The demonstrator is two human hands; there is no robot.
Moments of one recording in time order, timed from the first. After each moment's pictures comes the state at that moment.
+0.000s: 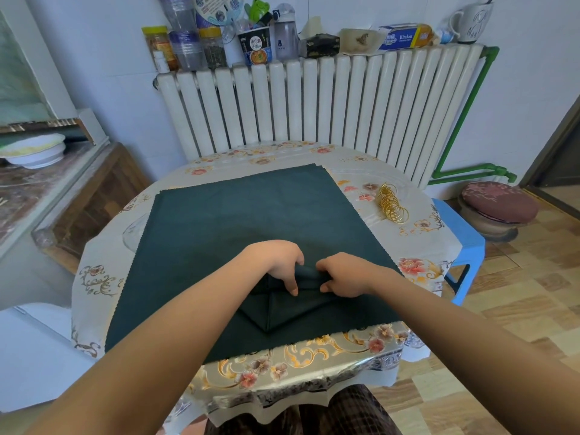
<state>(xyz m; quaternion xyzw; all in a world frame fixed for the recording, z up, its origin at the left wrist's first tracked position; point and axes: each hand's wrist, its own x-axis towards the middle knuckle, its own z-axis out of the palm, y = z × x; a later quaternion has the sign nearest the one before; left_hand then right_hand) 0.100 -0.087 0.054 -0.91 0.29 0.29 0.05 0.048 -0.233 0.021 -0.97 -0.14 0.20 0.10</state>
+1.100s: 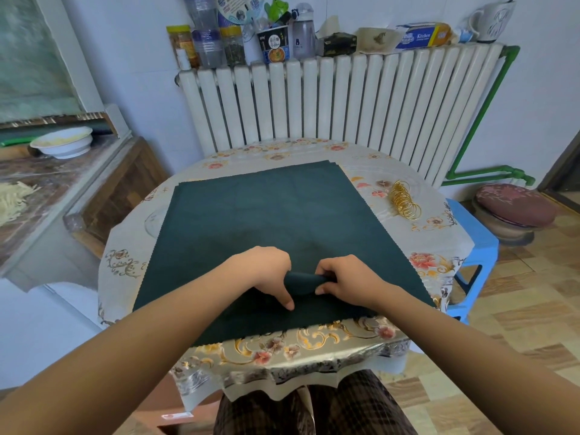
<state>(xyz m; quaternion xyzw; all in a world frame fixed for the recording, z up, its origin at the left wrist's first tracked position) 0.055 -0.041 0.062 -0.92 0.27 0.26 0.11 0.018 -0.214 0.004 -0.96 -0.14 0.06 0.24</state>
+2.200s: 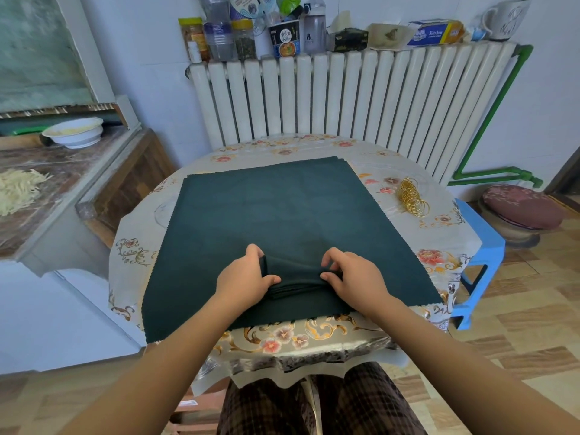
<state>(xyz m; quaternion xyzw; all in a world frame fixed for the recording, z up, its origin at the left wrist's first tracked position) 0.024 0.008 0.016 -0.98 0.03 0.08 -0.16 0.002 -0.200 -0.020 -0.97 -0.06 -0.07 0.24</state>
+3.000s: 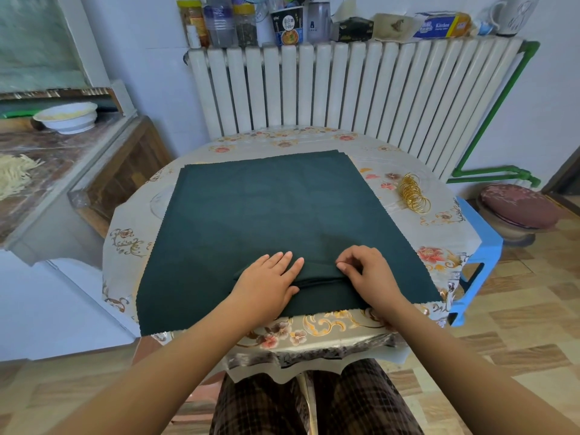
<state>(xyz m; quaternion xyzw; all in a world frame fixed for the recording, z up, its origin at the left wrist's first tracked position) 0.013 -0.008 -0.008 -0.95 0.30 0.05 0.10 0.004 -0.224 -0.033 -0.92 -0.01 -0.10 0.38</state>
